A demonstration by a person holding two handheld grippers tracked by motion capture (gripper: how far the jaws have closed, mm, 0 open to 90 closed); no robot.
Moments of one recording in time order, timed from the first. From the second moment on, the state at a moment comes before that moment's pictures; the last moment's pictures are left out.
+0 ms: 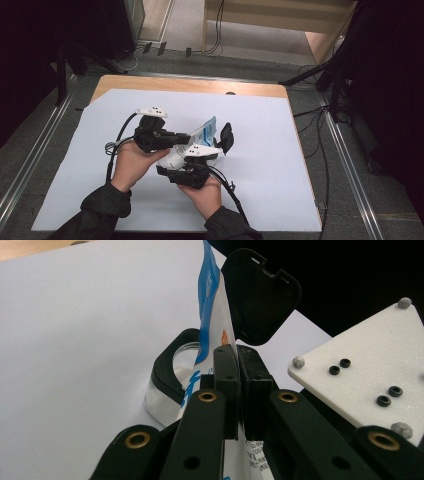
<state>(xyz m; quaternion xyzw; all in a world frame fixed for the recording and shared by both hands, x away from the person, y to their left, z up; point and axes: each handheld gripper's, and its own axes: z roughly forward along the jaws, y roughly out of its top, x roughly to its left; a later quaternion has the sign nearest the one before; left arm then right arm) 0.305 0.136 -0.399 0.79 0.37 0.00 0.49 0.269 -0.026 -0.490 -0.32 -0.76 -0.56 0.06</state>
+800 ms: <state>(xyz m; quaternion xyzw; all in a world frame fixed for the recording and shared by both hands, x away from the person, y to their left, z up) 0.305 0.137 -0.399 0.79 0.37 0.01 0.49 0.270 -0.026 -0.491 -0.32 -0.76 -0.56 0.05</state>
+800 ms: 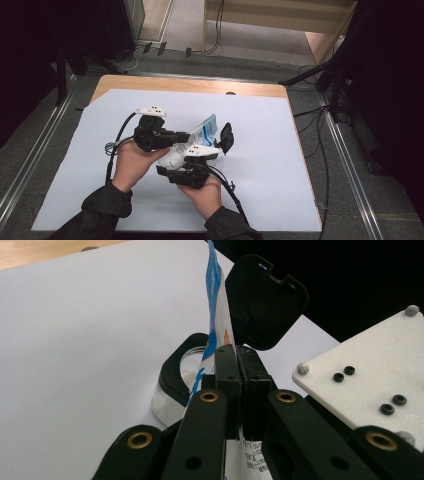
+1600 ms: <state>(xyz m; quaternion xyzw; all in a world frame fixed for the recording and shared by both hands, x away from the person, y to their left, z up) 0.310 0.134 -0.403 0.78 0.37 0.01 0.49 0.274 -0.029 -0.492 -0.33 -0.76 -0.56 0.07</state>
